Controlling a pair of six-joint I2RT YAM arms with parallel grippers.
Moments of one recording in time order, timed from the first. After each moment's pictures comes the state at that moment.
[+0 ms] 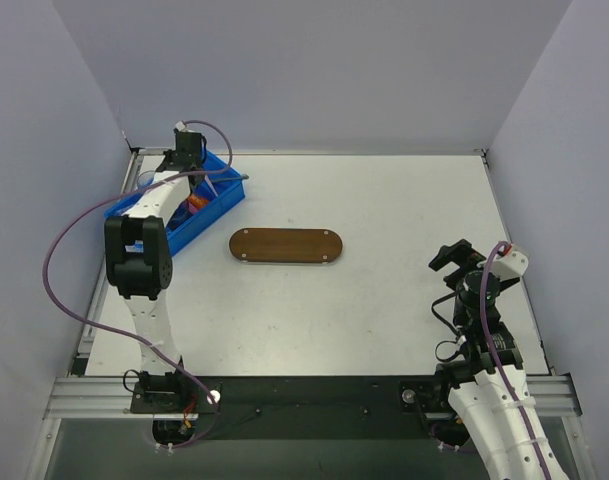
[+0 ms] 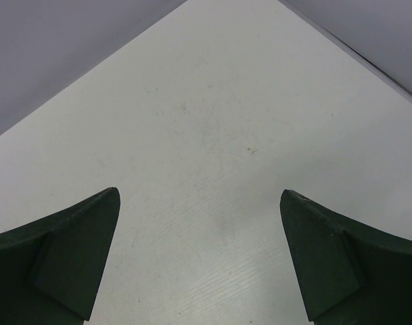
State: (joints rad) left arm -0.08 2.08 1.71 -0.39 -0.66 0.14; right arm 0.14 0.45 0.41 -0.24 0.49 0.51
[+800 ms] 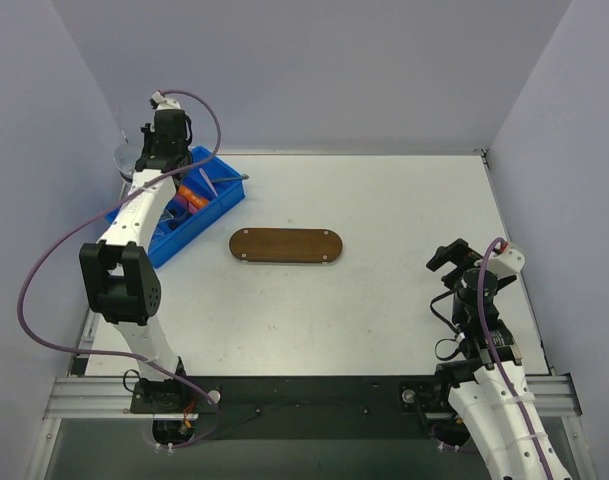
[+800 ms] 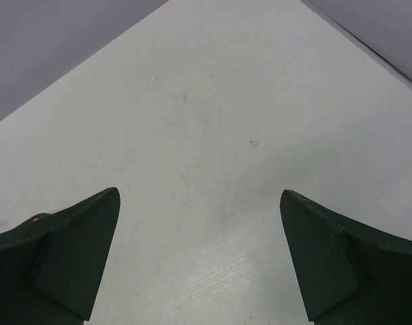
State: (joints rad) left arm -0.09 1.86 1.70 -0.36 -0.72 0.14; right arm 0.14 0.48 0.41 -0.24 0.47 0.51
